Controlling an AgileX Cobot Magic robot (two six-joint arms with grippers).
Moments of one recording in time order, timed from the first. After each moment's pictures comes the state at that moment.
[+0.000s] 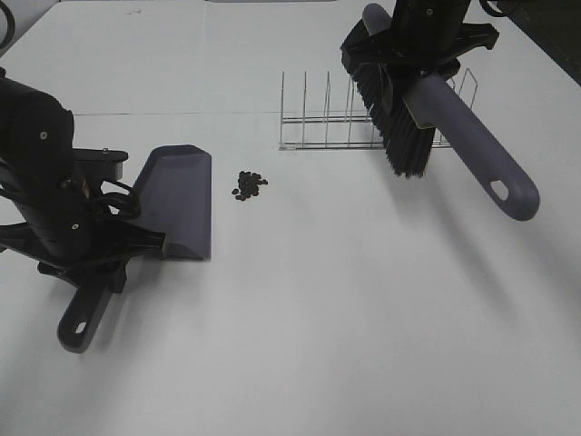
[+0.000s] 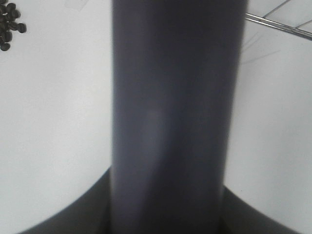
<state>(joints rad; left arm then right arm) -0.41 1.91 -1.01 0.09 0.65 -0.44 0.33 2.16 -1.96 -0.04 1.23 0.06</state>
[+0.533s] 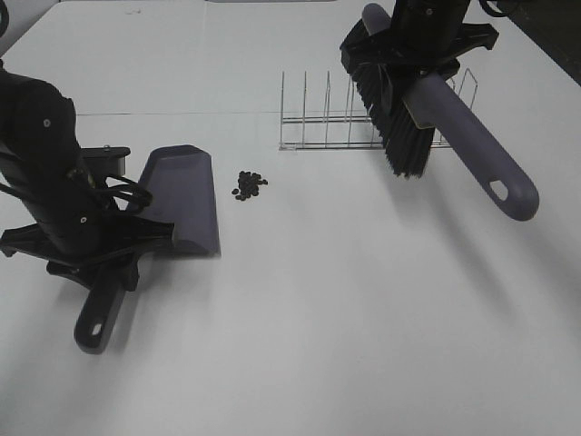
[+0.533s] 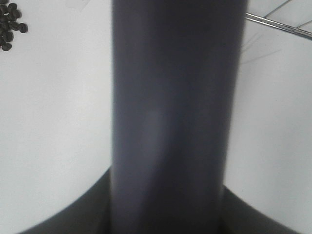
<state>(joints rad) -0.41 1.92 -1.03 -0.02 0.67 -0.42 0.33 2.16 -1.96 -0.04 1.23 0.06</state>
